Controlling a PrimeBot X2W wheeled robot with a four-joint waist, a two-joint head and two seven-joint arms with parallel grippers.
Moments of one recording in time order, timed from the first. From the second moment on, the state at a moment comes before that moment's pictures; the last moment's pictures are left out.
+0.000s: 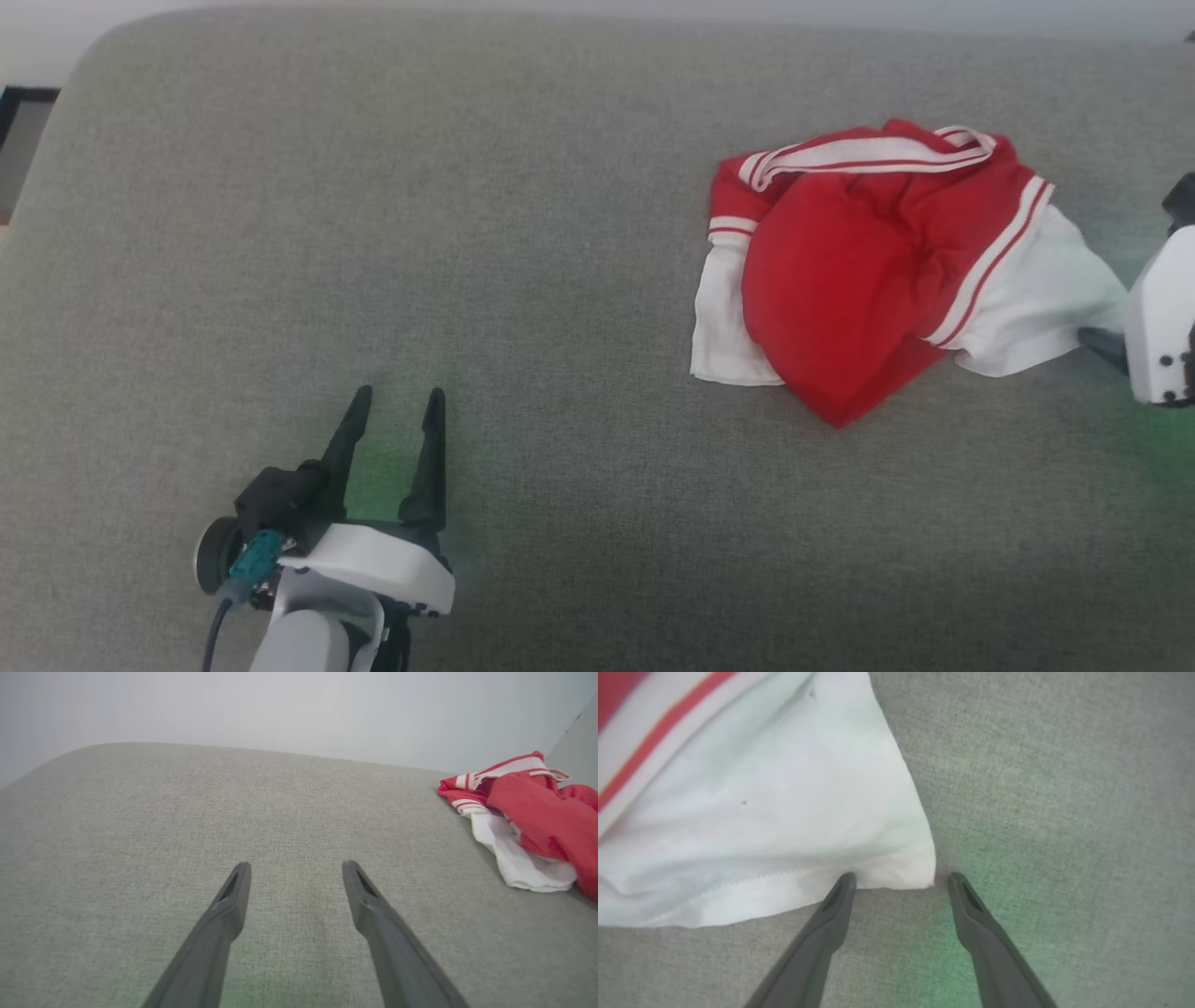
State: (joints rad) left arm -0.15 0.05 -0.04 0.27 -0.21 -0.10 -0.26; right arm -0.75 -0.62 0.39 0.65 0.64 0.13 0.75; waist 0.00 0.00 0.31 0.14
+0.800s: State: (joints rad) left arm -0.26 0.05 -0.04 0.27 -0.17 -0.12 -0.26; right arm -0.76 -0.78 0.30 0.85 0.71 0.13 0.46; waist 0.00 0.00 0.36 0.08
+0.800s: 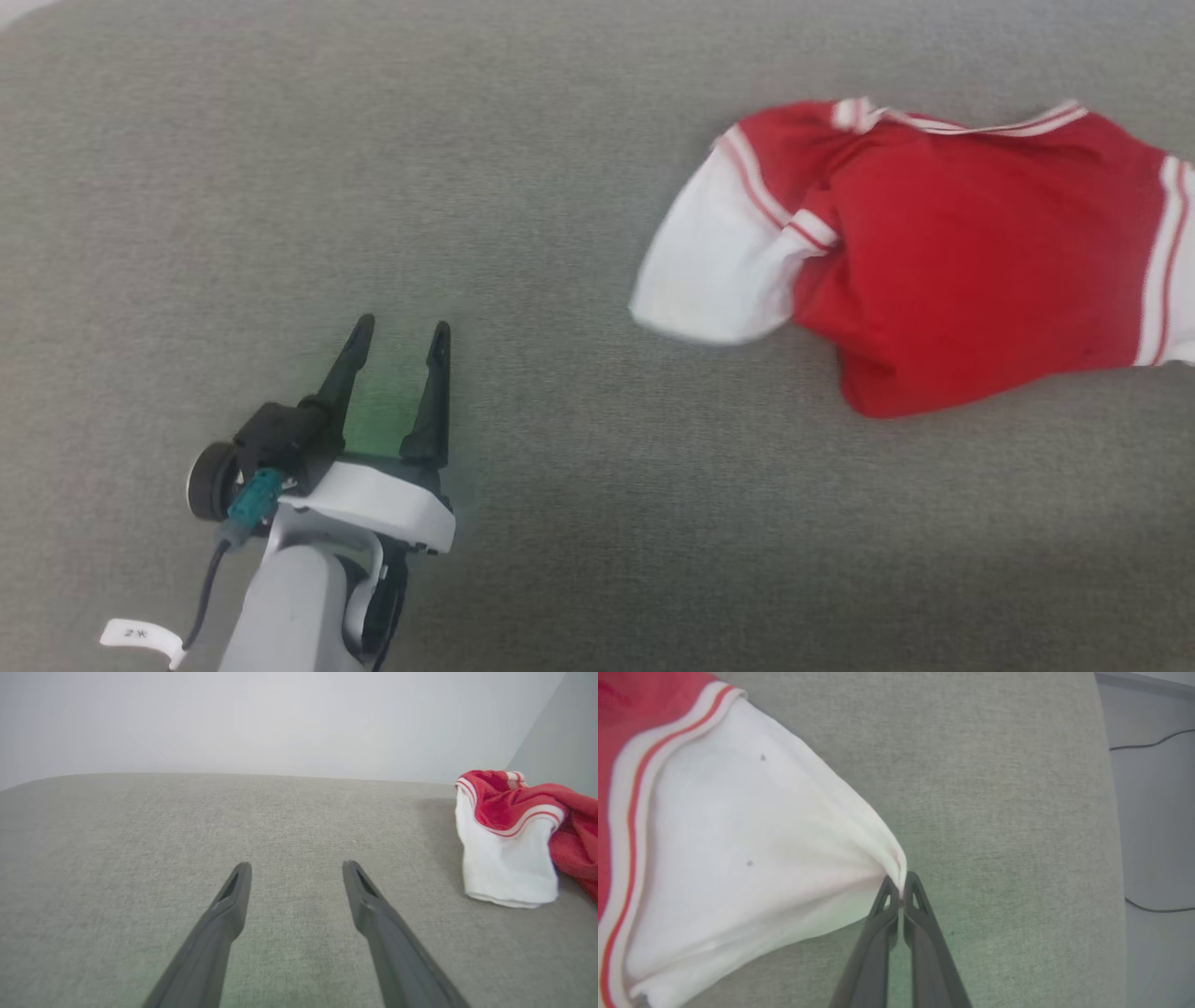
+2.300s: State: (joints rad) left arm -0.99 0.40 -0.58 0.63 -0.94 -0.13 0.78; right arm -0.56 -0.54 0.21 0.50 0.70 0.13 -0.16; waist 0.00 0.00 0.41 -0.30
